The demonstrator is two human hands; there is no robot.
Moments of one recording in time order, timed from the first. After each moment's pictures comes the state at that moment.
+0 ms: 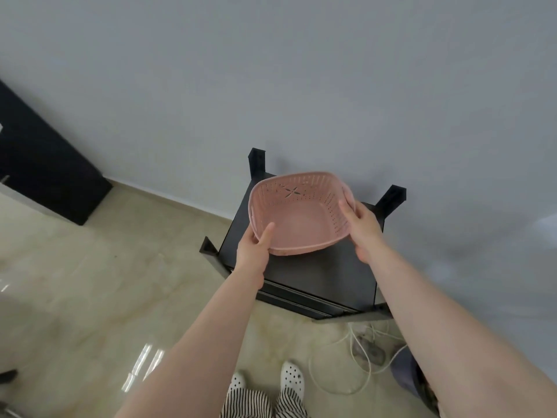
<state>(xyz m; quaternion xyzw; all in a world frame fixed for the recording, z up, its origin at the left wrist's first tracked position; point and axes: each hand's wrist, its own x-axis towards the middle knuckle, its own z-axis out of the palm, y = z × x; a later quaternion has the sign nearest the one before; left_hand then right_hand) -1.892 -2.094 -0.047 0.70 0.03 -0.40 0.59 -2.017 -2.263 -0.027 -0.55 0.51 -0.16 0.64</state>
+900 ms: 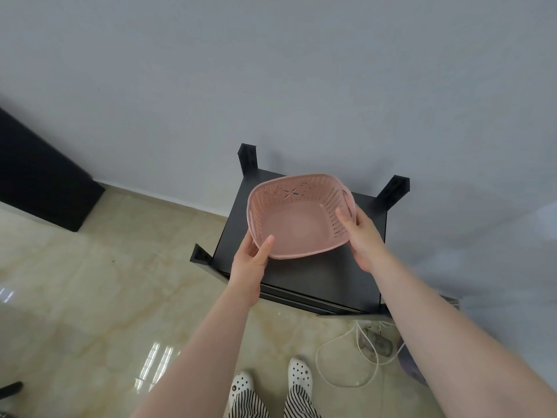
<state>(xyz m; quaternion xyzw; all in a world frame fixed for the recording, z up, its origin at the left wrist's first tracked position) -1.890 -2.090 -0.081 0.63 -0.03 -0.45 0.64 -2.027 -2.271 -0.069 -0.54 0.45 -0.17 0.69</state>
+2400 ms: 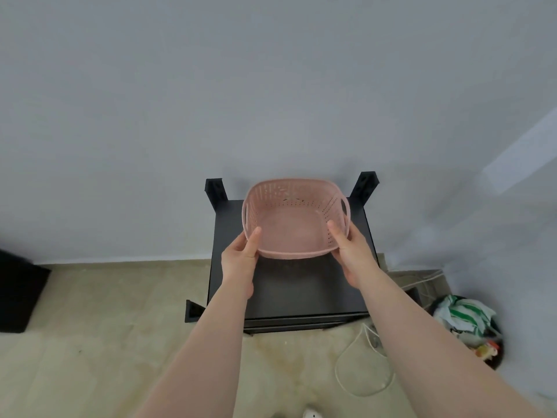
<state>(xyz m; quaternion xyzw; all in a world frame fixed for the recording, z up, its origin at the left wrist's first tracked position) -1.832 -2.146 -0.086 0.65 -0.06 -0.47 0.60 -2.019 -2.237 -0.087 -0.40 0.53 -0.33 0.67</state>
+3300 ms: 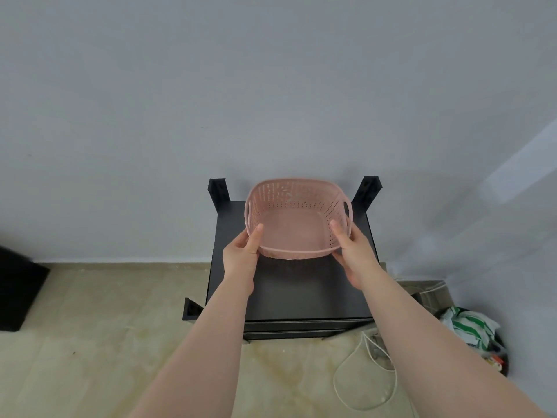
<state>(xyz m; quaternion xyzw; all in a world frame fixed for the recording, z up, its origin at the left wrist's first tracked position) -1.834 -2.148 -0.085 0.66 -0.06 -0.45 0.60 -2.019 -2.242 -0.087 -0.42 0.54 -0.31 0.66</state>
